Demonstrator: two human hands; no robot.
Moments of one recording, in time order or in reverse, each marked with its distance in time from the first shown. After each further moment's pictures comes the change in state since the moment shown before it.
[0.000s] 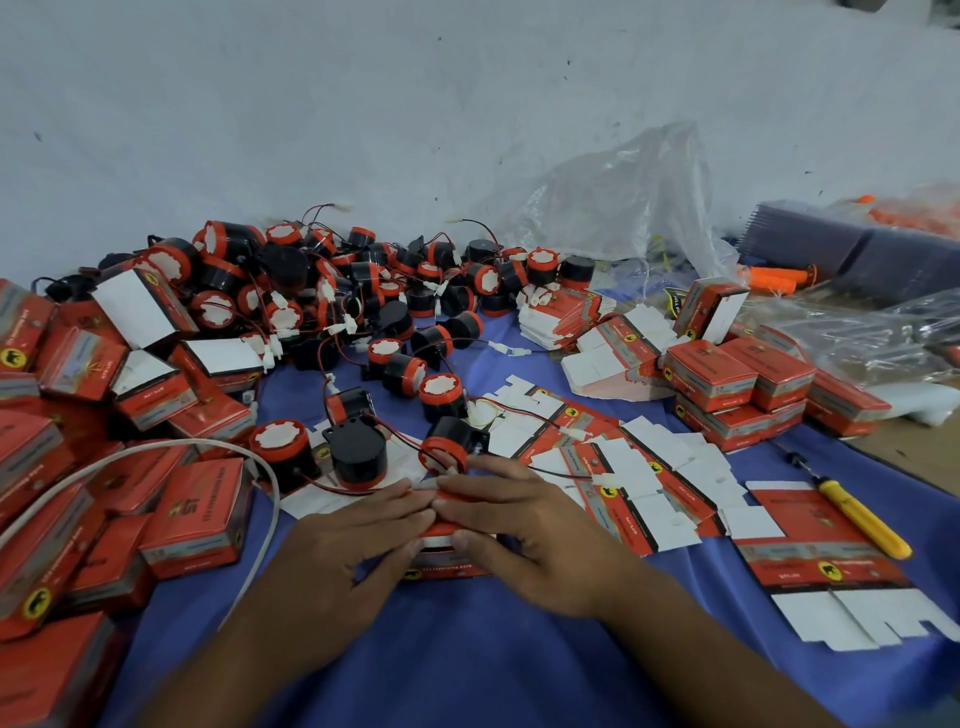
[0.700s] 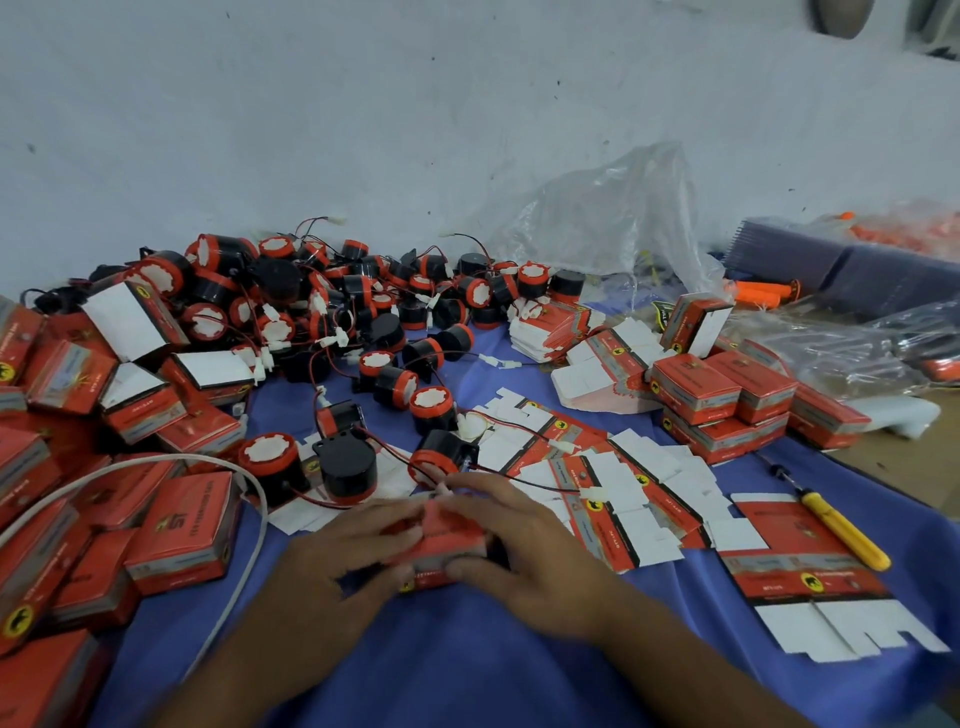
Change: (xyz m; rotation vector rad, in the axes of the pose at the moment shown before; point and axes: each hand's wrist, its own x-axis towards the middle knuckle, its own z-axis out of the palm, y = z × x) left_hand -0.004 -0.009 0.010 -0.186 0.043 -0.150; right_hand -0.011 0.004 0.005 0.232 -0.022 0.202
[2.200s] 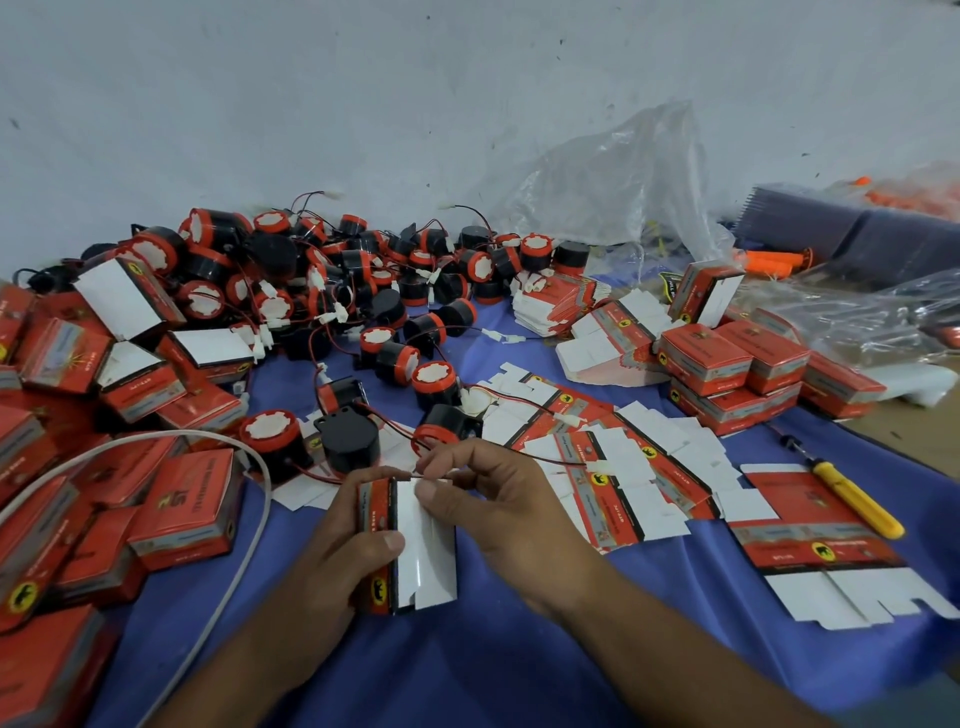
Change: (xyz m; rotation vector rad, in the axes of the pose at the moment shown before) left_hand -0.007 -0.005 0.016 -0.792 -0.100 -0.388; right_hand 0.021 -0.042 0.019 0.792 0.237 0.272
